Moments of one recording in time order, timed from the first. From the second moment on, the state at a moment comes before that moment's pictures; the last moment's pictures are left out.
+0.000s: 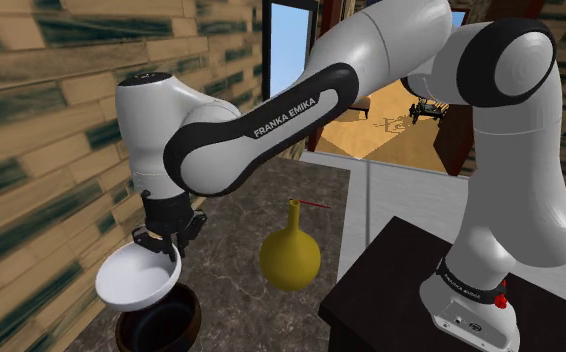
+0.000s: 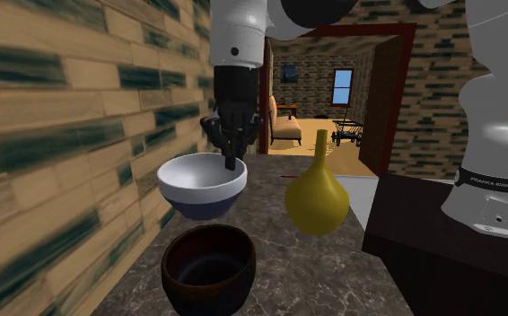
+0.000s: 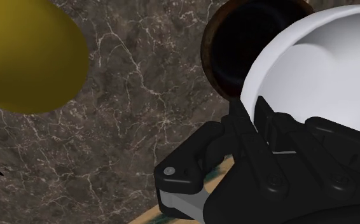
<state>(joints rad) 0.48 0.45 0.38 -1.64 -0.17 2.11 1.10</state>
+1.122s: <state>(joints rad) 0.50 0.55 0.35 -1.71 -0.22 2.27 1.13</state>
